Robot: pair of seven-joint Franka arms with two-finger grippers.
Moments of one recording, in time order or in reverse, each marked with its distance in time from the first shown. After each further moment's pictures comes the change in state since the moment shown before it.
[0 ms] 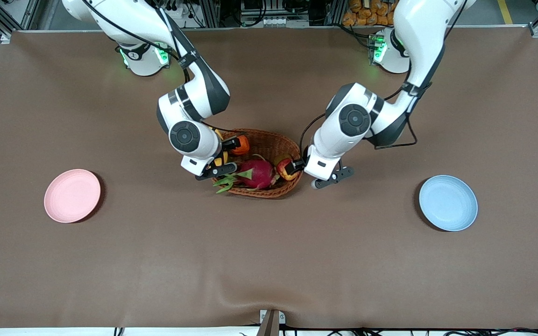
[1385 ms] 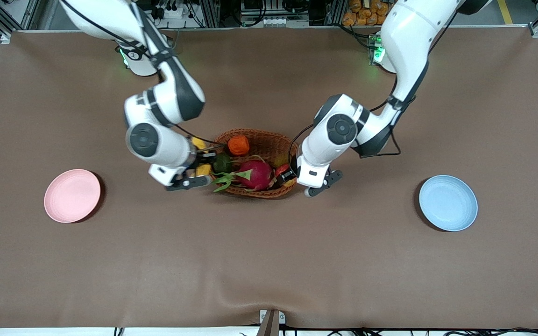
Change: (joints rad) left arm -0.021 0.060 0.009 0.114 0.000 0.027 -0.123; right arm -0.130 -0.093 -0.031 0.035 0.000 -0.036 -0.005
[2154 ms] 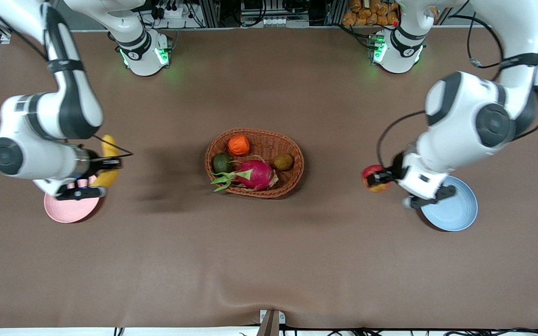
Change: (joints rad) left arm 0.372 -0.223 0.013 0.052 0.000 -0.467 0.637; right arm -0.398 -0.079 -0.014 -0.003 -0.235 -0.212 -0.282
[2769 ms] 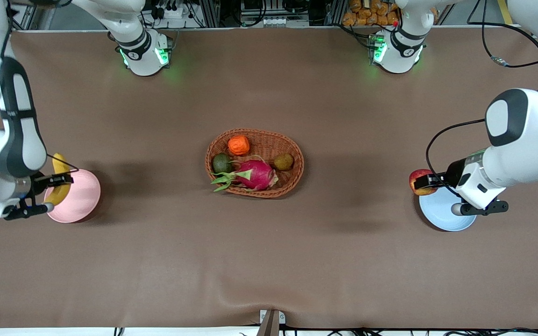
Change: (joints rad) left arm 0.183 0.021 0.000 -0.031 0.000 -0.041 0.371; right arm -0.243 0.283 -0.001 0.193 -0.047 0.053 -0.329
